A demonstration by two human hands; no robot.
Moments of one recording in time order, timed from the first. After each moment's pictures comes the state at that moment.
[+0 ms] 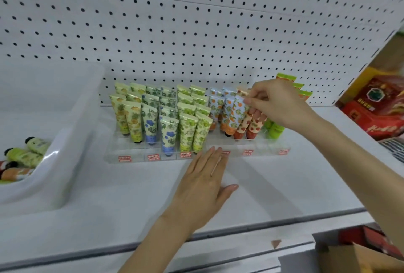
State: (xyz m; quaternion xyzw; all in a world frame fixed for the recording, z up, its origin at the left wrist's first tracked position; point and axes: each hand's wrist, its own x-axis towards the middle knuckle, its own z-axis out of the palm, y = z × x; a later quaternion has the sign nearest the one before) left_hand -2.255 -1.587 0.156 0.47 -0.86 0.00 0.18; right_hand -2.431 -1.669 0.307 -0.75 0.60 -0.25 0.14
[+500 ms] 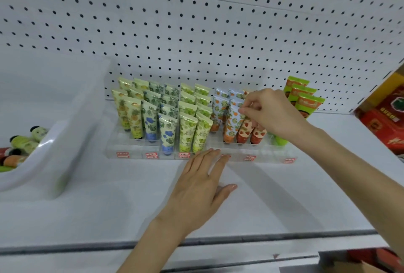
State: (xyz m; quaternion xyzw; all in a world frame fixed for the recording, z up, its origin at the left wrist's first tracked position) left_hand -2.261 -1.589 0.159 0.50 -0.84 -0.03 0.21; right_hand -2.430 -1.688 0.287 -0.78 0.58 -0.19 0.11
